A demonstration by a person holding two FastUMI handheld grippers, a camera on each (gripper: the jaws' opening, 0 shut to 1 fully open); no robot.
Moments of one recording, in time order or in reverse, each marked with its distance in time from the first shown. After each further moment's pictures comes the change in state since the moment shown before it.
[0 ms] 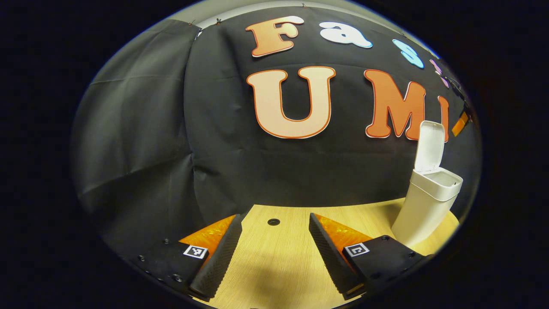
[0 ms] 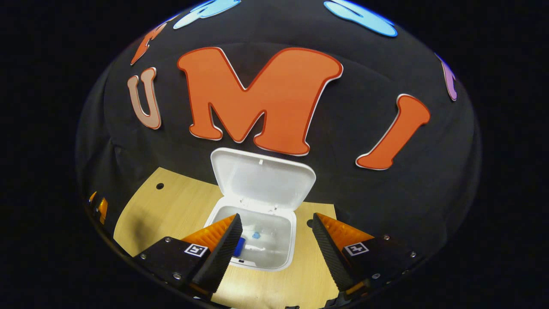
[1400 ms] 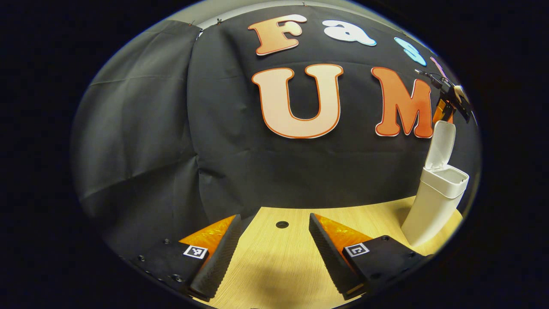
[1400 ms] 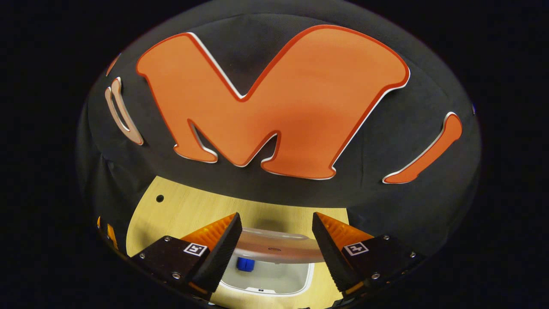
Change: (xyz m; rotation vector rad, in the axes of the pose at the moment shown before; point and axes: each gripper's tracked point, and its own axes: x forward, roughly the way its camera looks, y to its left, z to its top) left arm 0.018 0.019 0.001 0.016 -0.002 0.027; right arm 0.094 0.031 0.037 0.046 0.137 0.030
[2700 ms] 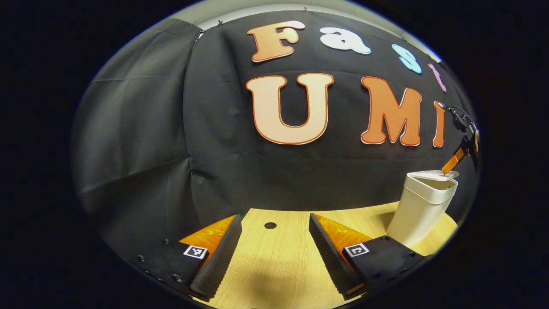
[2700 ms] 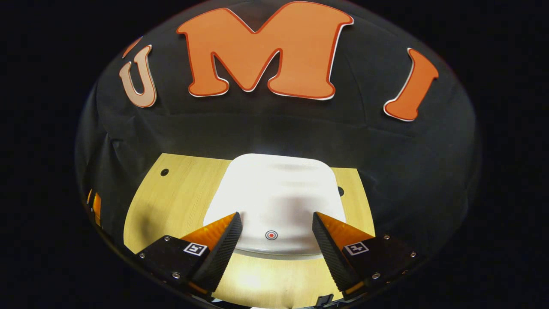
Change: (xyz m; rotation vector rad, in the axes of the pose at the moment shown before) left arm -0.031 -0.012 0.008 -0.024 -0.024 -0.059; right arm -0.010 0.021 -0.169 0.090 0.044 0.030
